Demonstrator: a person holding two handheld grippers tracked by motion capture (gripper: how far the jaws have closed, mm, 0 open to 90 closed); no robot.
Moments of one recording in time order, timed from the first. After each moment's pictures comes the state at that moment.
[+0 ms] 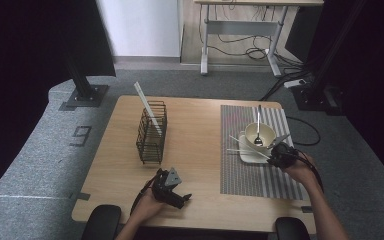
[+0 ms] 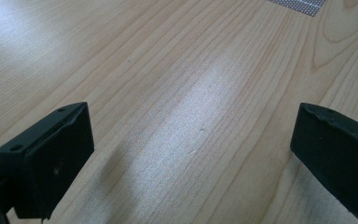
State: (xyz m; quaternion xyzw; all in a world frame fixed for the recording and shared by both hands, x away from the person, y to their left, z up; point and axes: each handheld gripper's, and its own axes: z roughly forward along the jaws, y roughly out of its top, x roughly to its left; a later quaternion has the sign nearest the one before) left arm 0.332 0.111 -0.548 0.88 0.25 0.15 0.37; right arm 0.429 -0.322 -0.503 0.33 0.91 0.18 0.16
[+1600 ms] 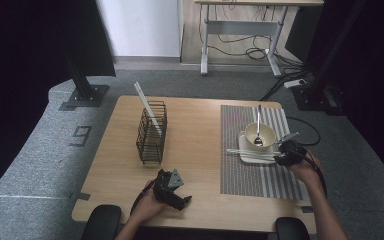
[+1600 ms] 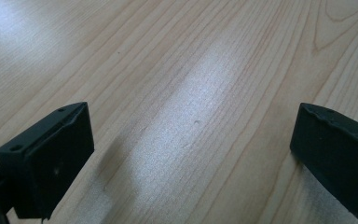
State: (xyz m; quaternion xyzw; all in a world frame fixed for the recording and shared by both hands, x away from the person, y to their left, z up) left arm 0.331 0.106 -0.550 0.90 0.23 0.15 0.34; right arm 0.435 -0.347 -0.508 0.41 0.87 0.17 0.24
